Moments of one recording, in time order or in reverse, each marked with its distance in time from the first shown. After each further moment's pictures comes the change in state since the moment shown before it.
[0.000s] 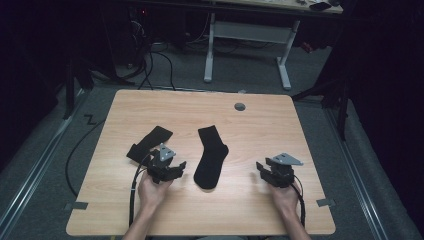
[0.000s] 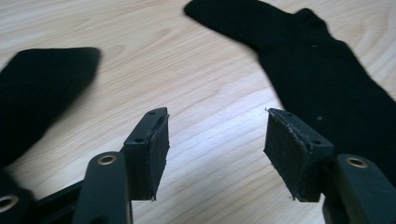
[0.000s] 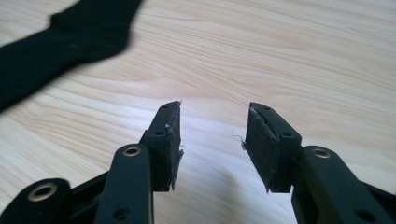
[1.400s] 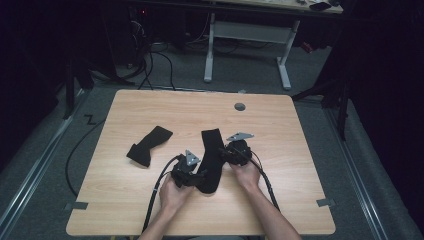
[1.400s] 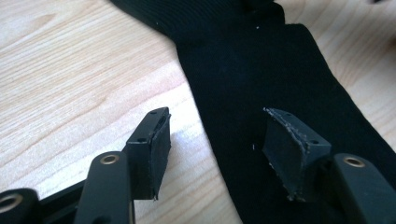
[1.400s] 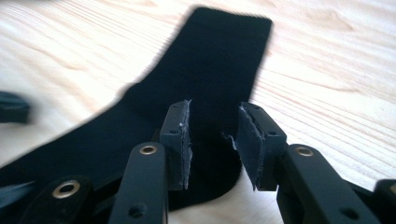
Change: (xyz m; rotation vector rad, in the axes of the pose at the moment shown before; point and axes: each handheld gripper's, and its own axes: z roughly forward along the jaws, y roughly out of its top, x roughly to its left) left arm -0.058 0.006 0.044 0.078 -0.105 0.071; right arm 0.077 0.072 0.089 0.110 0.181 -0.071
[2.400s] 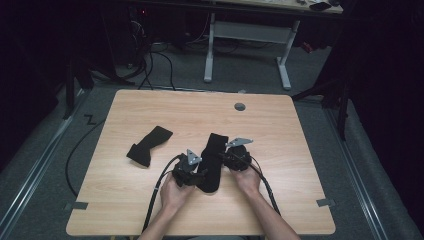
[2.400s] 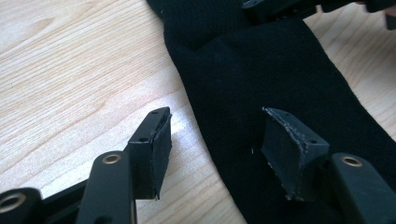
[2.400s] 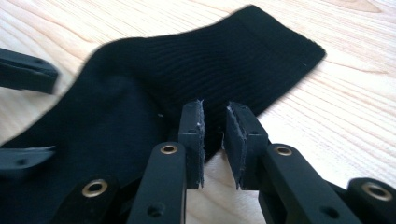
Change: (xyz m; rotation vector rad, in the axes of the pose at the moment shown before) left arm -0.002 0.001 0.001 0.000 0.003 0.014; right arm 0.005 -0.011 0.004 0.036 0.004 -0.033
